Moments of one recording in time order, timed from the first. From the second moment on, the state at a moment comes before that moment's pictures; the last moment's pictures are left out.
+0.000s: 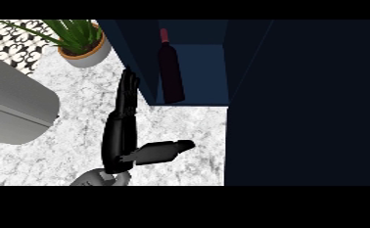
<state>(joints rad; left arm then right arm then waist) -0.27 0.32 -0.69 -1.64 0.39 0.88 -0.27 0.43 -0.30 0.08 -2.37 -0.49 0.30 0.12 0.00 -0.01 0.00</state>
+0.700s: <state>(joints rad) 0.05 0.58 -0.60 -1.95 0.51 0.56 -0.36 0.44 -0.45 0.09 -2.36 -0.47 0.47 0.12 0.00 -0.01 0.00</state>
